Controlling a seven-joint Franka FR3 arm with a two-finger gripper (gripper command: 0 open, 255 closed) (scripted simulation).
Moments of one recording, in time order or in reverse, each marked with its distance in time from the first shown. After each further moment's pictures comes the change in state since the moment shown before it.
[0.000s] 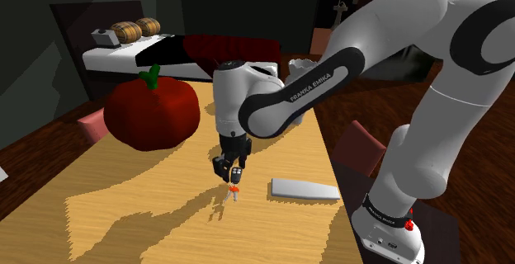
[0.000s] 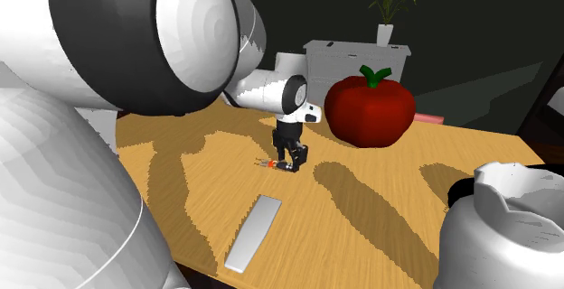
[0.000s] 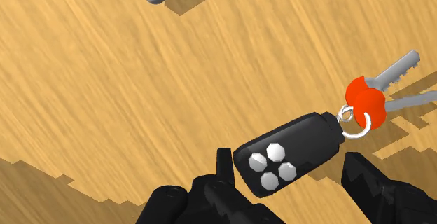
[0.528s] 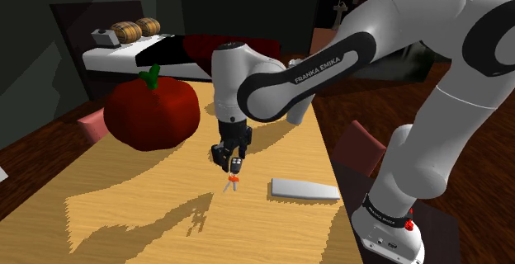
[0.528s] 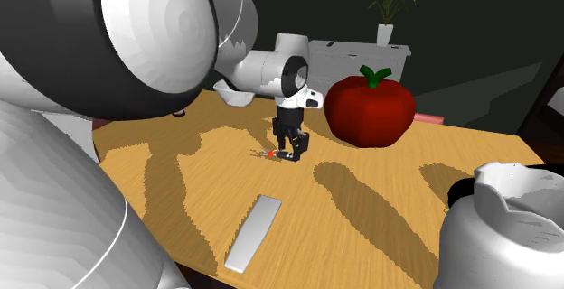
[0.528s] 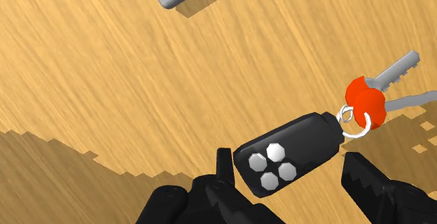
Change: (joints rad) arm -0.001 -0.055 -0.008 0.058 0.021 -0.109 -0.018
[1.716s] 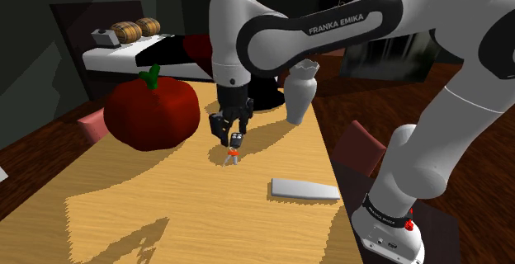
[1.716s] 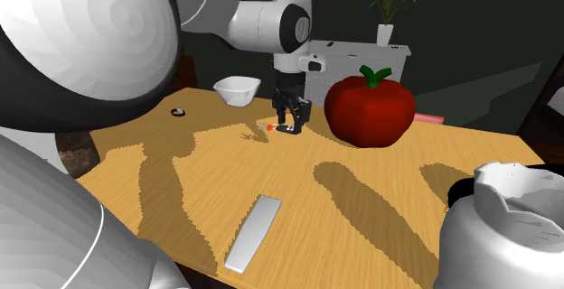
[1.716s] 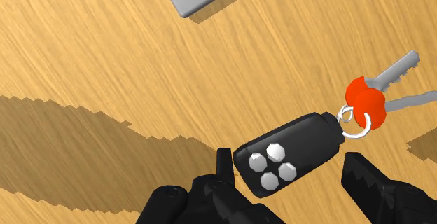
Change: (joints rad) arm -0.003 -0.075 -0.018 0.173 0.020 -0.245 -0.018
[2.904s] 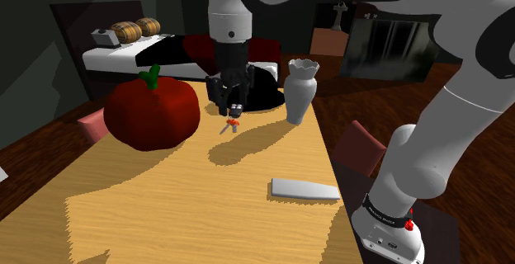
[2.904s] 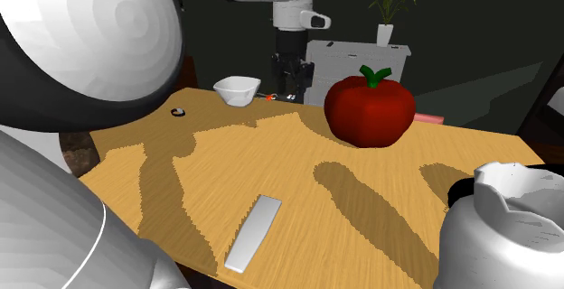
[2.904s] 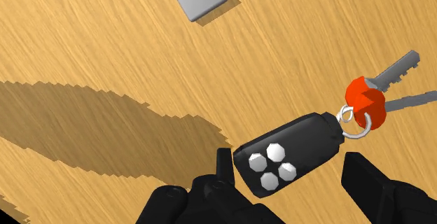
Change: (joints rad) arm -0.006 0.007 -0.008 0.249 -0.008 -0.242 0.006
